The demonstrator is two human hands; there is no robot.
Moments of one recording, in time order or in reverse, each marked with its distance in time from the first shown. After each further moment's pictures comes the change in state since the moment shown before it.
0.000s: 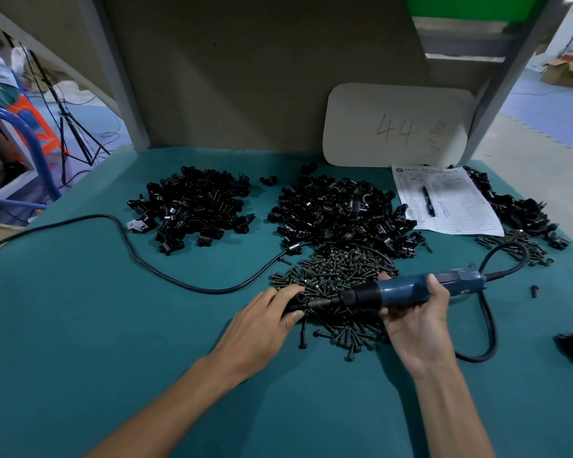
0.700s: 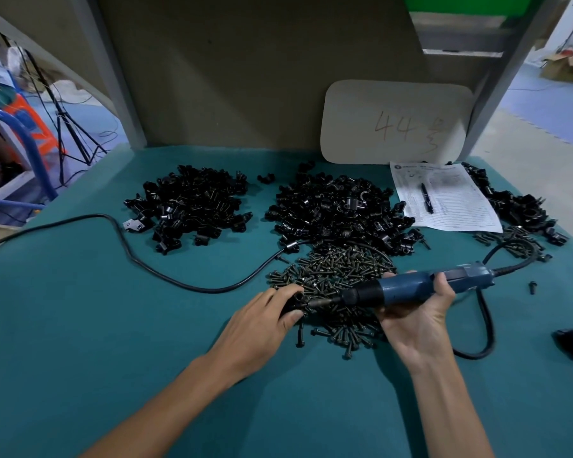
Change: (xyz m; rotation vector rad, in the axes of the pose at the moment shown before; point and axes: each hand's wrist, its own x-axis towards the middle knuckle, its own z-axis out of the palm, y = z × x) left_hand 0.001 0.001 -0.001 -0.021 -0.042 -0.012; right_hand 0.006 0.002 0.001 0.165 -0.009 -0.007
